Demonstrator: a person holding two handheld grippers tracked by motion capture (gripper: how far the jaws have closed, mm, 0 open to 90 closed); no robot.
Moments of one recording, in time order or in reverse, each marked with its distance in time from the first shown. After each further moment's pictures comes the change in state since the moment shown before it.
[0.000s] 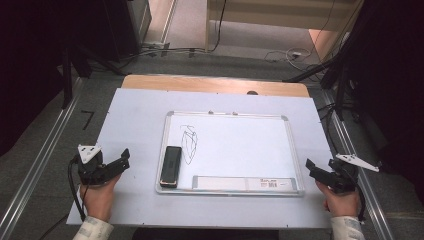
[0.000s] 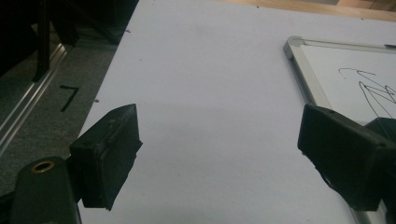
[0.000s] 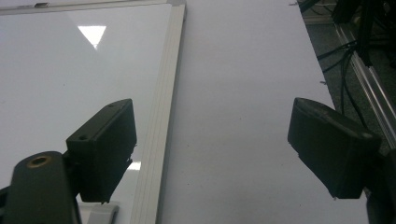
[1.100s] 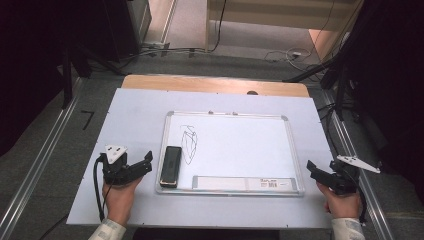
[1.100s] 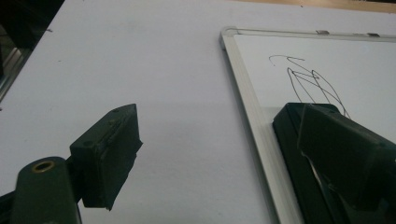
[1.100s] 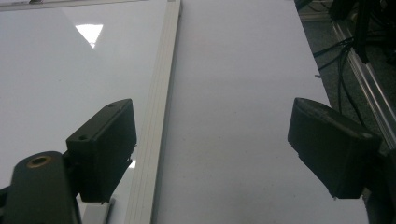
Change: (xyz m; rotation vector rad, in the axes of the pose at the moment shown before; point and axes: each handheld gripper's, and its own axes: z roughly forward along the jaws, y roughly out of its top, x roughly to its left) left arm -0.053 -0.003 0.004 0.021 -0.108 0.058; right arm -0.002 -0.003 -0.002 0.007 -0.009 0.004
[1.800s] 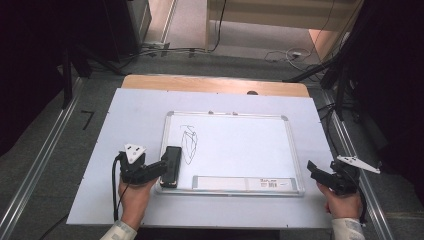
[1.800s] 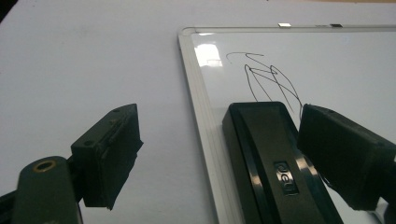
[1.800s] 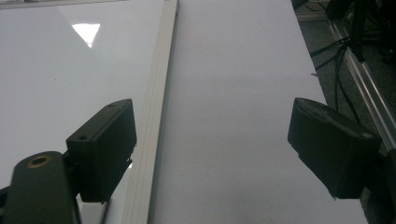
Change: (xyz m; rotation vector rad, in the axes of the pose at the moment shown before) left arm -0.040 0.000 0.011 0.015 -0.049 0.057; right arm 0.000 -0.001 -0.001 0.005 -0.010 0.006
